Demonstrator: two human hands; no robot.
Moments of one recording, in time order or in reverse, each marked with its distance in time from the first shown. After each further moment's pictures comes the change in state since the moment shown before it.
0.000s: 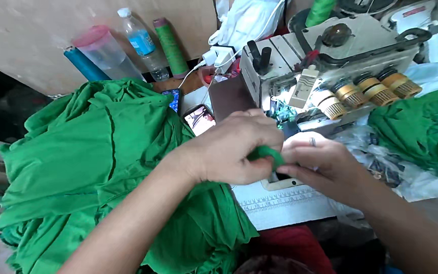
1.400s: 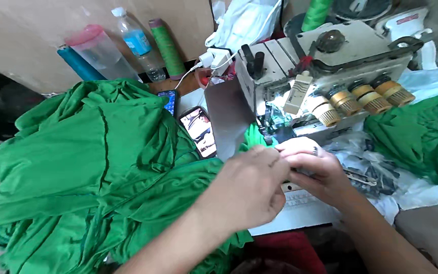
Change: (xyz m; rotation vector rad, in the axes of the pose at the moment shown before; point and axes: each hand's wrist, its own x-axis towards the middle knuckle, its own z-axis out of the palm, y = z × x) left_hand -0.008 0.036 0.068 0.306 0.207 -0.183; right_hand -0.026 0.039 0.018 0.123 0.148 -0.057
